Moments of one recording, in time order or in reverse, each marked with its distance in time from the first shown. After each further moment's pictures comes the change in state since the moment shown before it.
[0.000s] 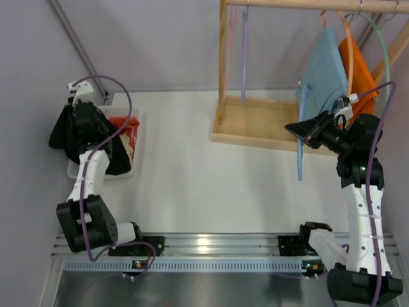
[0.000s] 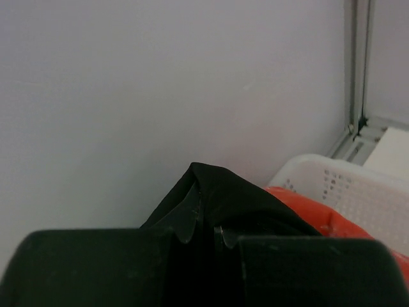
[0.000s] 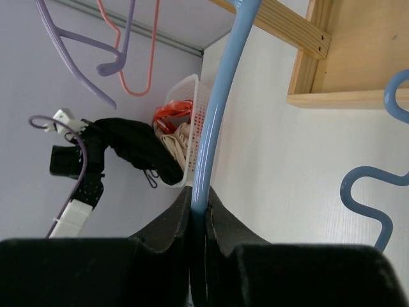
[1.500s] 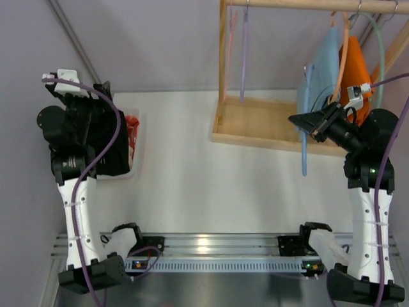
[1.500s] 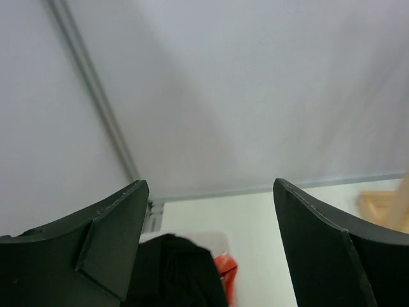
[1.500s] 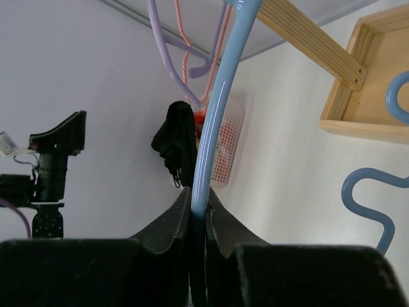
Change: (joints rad) left arm -0.002 -0.245 0.300 -0.454 0.755 -0.301; right arm 0.000 -0.010 0.145 -0.023 -0.040 -0.001
